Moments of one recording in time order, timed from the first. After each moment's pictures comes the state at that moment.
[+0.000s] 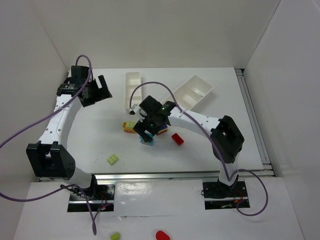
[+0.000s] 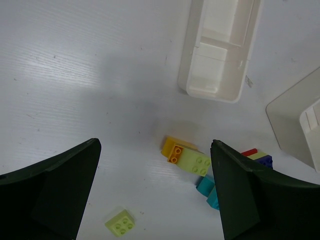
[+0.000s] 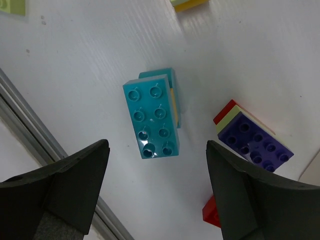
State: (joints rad) left arm 0.00 1.48 1.45 -0.80 0.04 -0.40; right arm 0.88 1.87 1.51 -0.70 -0.18 -0.11
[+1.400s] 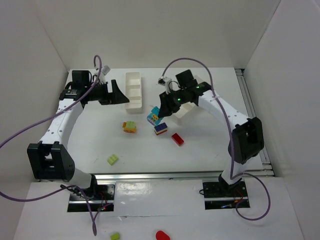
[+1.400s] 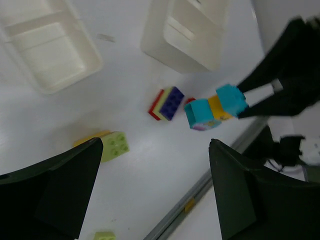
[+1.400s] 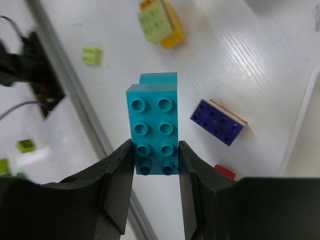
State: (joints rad) left arm 0.01 1.46 1.34 -0.62 0.67 -0.19; right arm 0.54 1.74 1.52 -0.70 -0.61 -0.07
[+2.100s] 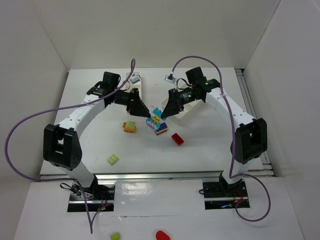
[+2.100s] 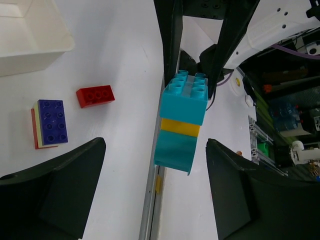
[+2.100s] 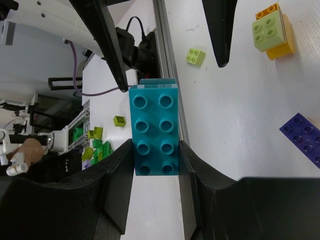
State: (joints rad) left arm -0.25 1.63 1.36 -0.54 1.24 0.02; right arm 0.40 1.70 1.52 -0.79 -1.18 -0.08
